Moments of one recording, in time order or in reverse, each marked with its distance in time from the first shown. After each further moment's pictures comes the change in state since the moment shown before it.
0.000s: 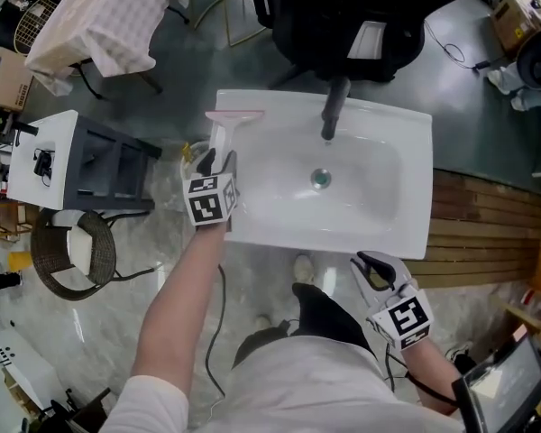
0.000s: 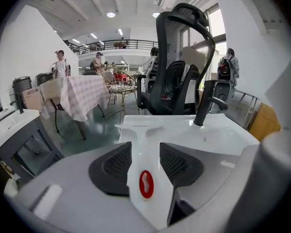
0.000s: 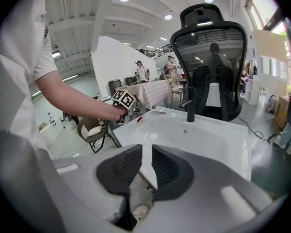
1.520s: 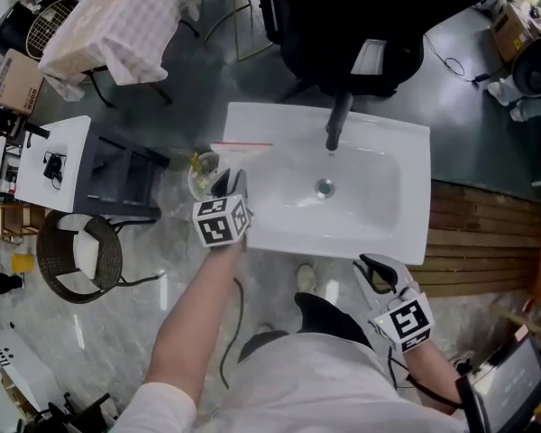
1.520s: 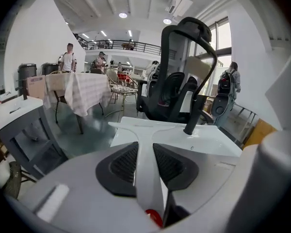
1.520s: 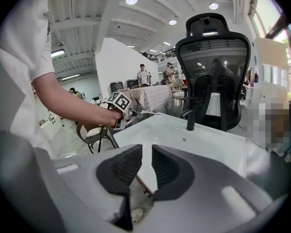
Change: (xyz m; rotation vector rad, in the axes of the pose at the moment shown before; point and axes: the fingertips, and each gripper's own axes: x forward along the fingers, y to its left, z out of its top) left arm -0.051 -0.021 0.007 -0.127 -0.038 -0.034; right arm -0.019 0.012 0.028 -0.050 -0.037 -0.011
